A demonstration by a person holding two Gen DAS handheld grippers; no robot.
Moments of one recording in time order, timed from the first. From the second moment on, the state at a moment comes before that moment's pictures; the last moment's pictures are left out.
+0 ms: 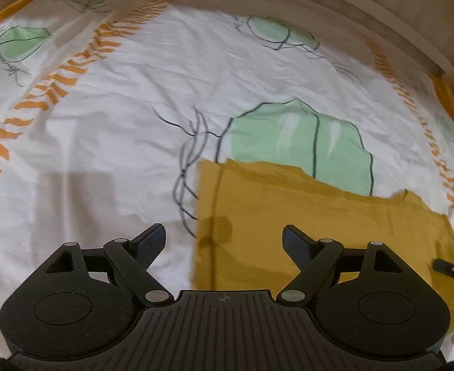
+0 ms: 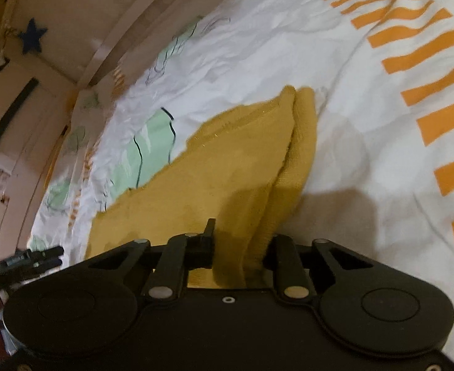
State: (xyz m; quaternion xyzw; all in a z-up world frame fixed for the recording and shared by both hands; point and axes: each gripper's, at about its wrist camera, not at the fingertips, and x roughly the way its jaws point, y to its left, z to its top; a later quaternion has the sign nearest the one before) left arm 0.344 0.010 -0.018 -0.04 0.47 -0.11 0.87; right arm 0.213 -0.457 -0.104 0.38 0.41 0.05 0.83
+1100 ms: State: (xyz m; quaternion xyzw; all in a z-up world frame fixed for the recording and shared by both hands) left arm 0.349 0.089 -0.013 -0.09 0.49 -0.10 0.86; right arm 0.298 -0.198 -0.044 0.14 0.47 0.11 0.86
